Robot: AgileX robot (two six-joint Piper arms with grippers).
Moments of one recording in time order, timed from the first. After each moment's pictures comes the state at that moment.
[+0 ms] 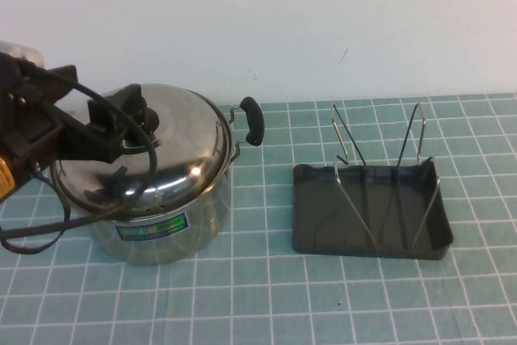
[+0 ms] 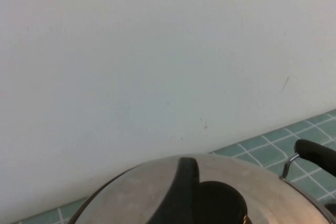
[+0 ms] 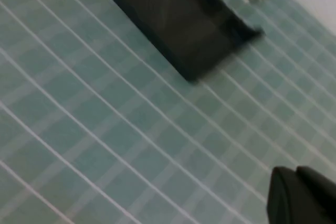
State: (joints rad) right arm -0.07 0.40 -0.68 0.34 1.14 -0.91; left arm -0.07 1.23 -0.69 0.88 -0.50 -0.82
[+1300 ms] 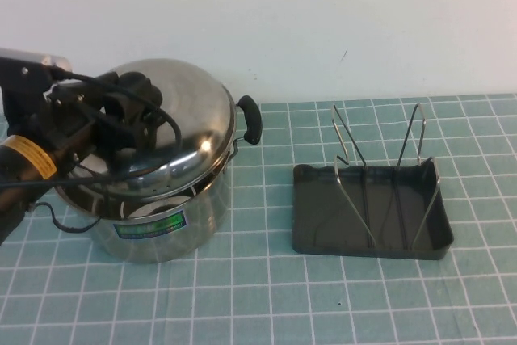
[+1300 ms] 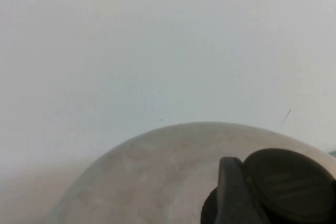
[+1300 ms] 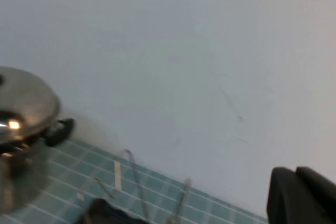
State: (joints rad) right arm -0.07 0.32 -0.66 0.70 0.62 -0.86; left arm -0.07 1.52 -0.72 0.61 -0.77 -0.63
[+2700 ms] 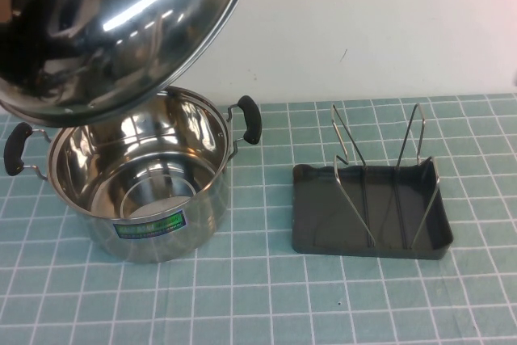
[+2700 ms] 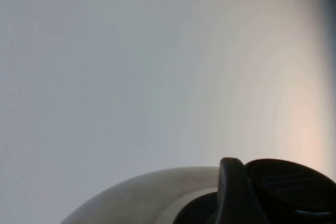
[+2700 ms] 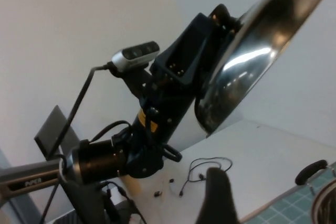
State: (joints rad) right arm 0.04 0.84 -0.82 1.68 1.19 -1.15; left arm -0.07 0.99 -0.73 0.61 -1.13 -0.98
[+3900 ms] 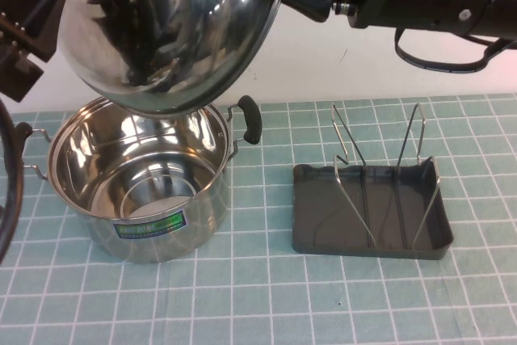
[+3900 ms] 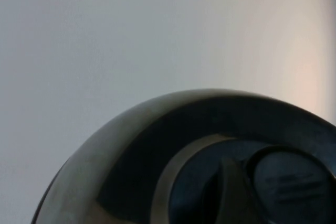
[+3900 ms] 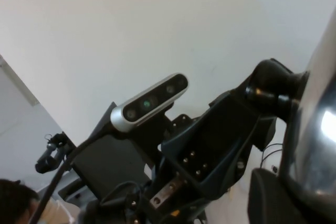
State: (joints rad) right arm 0.52 1.52 -1.40 1.72 0.97 -1.10; left arm -0.07 1.02 -0.73 0.74 -1.08 -1.06
